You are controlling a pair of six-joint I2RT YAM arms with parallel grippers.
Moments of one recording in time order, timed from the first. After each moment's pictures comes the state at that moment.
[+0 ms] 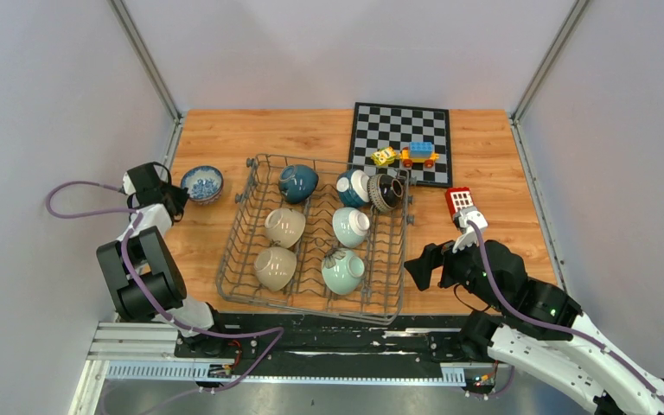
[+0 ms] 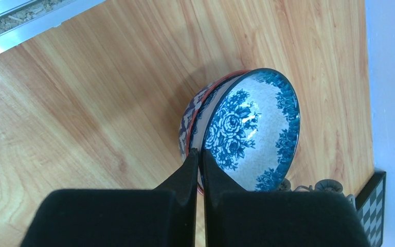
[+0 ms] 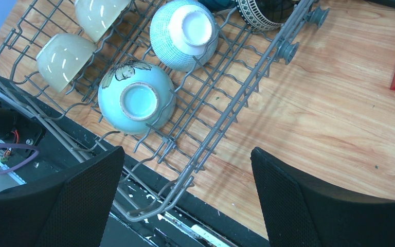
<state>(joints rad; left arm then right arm) 0.45 1.50 0.82 -0.02 0.06 -0.82 0.91 0.39 0.73 -0.76 0.27 0.43</state>
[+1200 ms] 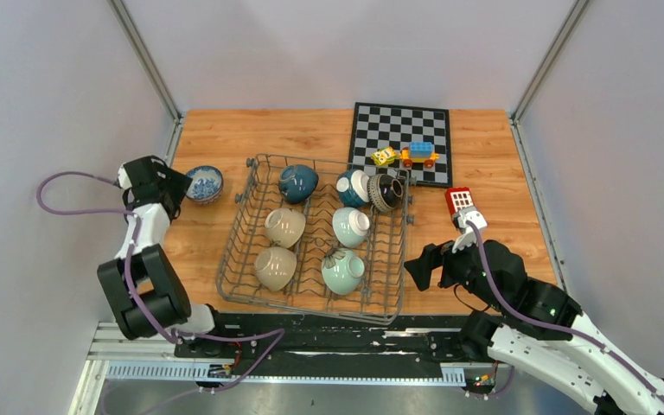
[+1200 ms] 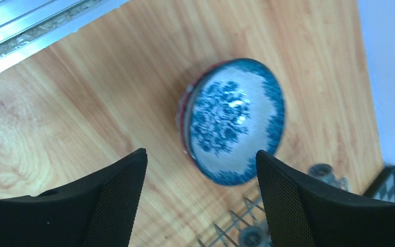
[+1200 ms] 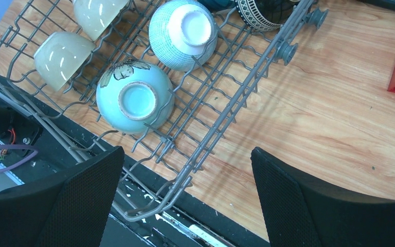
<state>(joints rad) 0.44 1.44 0.87 -0.15 0.02 -0.76 0.91 0.40 0.73 -0.76 0.27 0.42</state>
